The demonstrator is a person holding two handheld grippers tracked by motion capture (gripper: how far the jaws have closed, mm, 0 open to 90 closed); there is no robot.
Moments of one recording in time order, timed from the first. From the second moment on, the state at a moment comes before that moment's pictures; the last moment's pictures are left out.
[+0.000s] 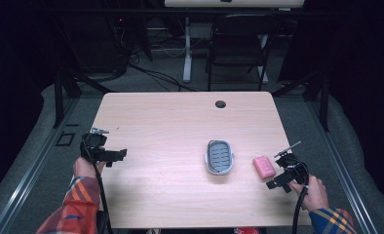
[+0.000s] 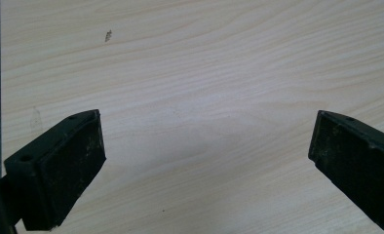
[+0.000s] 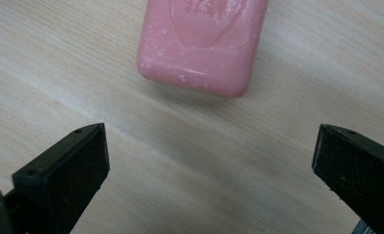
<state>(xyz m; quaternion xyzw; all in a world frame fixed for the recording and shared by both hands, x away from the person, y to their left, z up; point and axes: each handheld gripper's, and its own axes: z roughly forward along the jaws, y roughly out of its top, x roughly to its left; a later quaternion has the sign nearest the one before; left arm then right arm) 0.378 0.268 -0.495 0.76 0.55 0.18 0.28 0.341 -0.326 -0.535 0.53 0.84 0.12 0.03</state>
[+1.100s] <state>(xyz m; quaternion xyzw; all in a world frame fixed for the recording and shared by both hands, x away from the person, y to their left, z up) 0.383 0.268 -0.493 0.75 0.56 0.17 0.29 0.396 -0.297 -0.540 0.56 0.82 0.13 0.03</state>
